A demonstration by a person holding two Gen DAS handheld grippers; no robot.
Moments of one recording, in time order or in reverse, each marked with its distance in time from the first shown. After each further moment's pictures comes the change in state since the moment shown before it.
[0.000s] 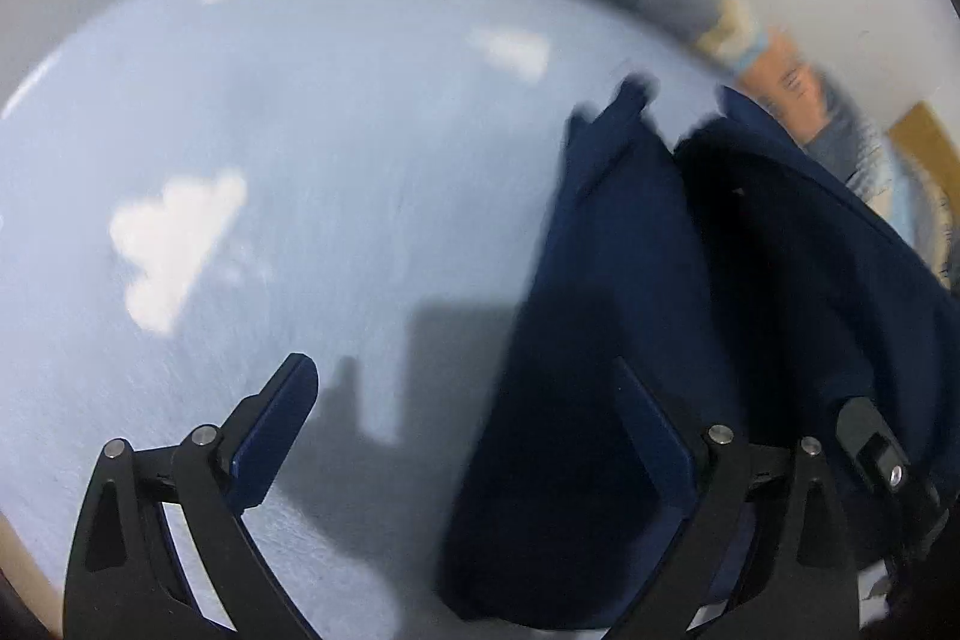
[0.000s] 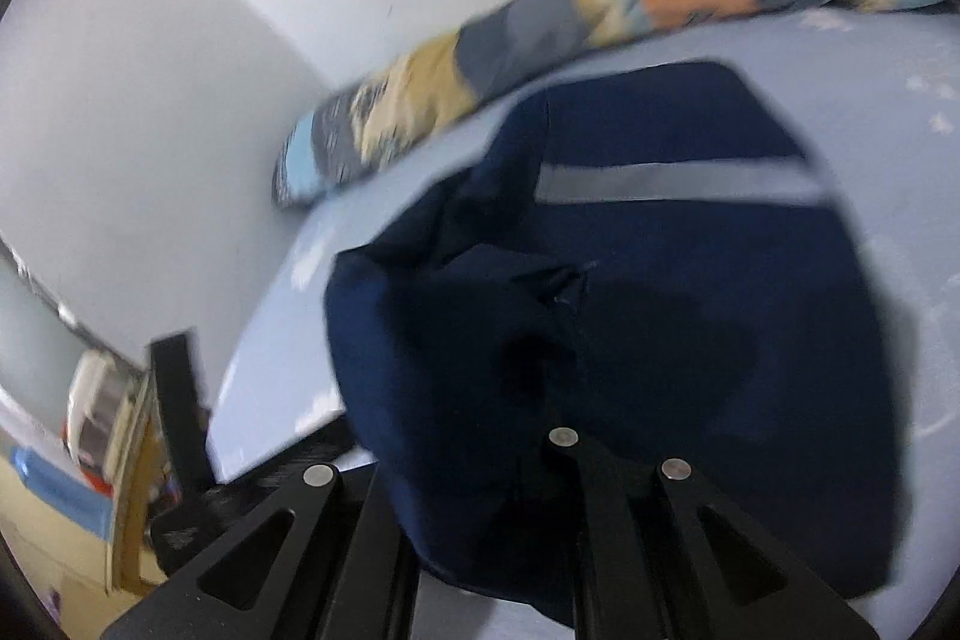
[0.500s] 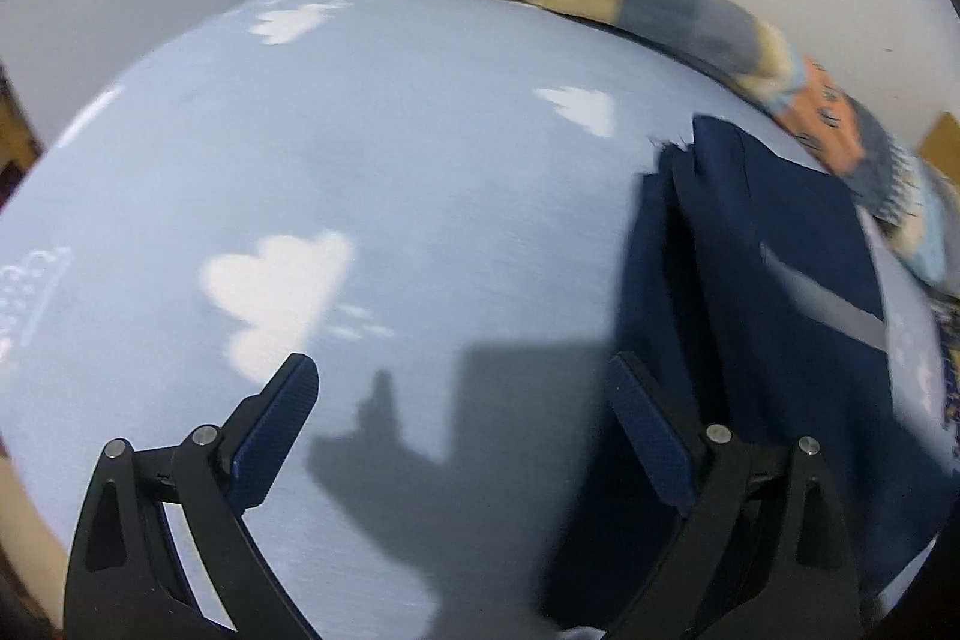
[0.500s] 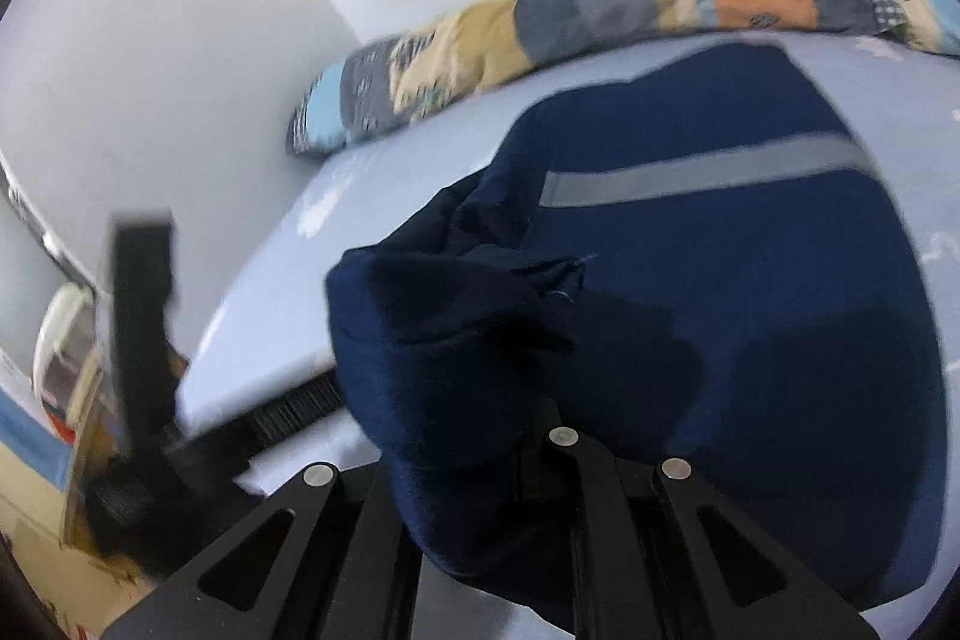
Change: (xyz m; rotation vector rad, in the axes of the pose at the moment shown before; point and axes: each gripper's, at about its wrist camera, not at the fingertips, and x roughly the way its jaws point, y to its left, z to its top) left arm -0.034 0.028 0.009 -0.005 -0.125 0.127; right arm 0.039 0.053 -0.043 -0.129 0.010 -0.031
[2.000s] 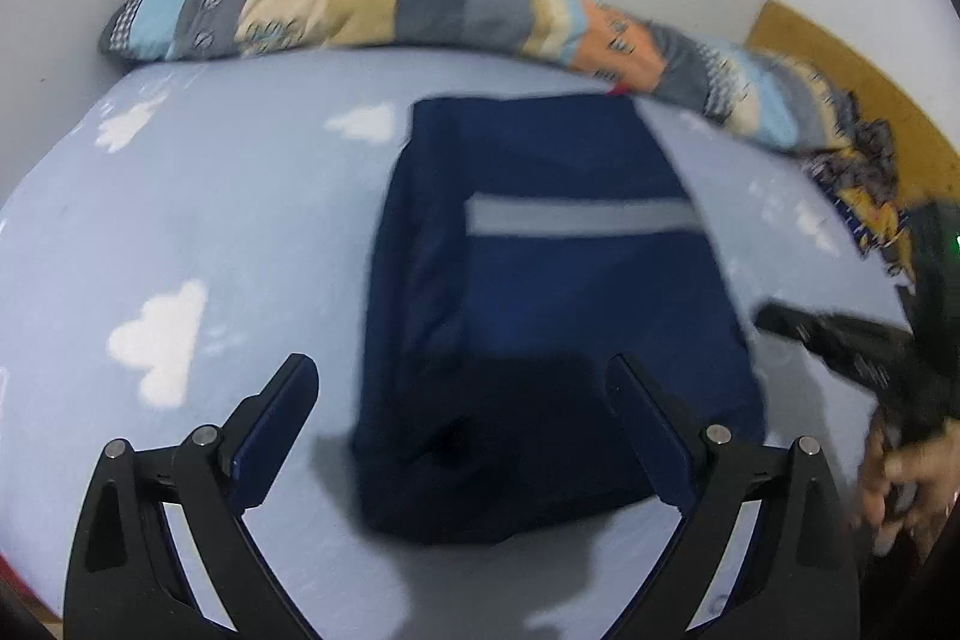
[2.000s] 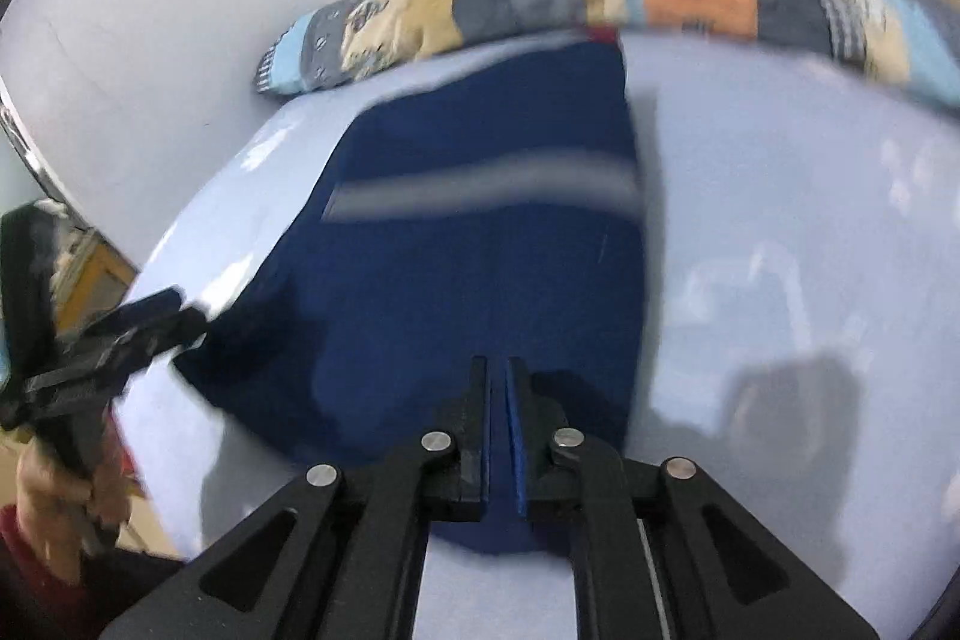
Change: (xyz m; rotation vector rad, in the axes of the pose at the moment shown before) left arm -0.057 -0.050 -0.029 0.354 -0.085 -0.348; right arm -0.072 -0.108 0.021 -0.161 0.083 -0.120
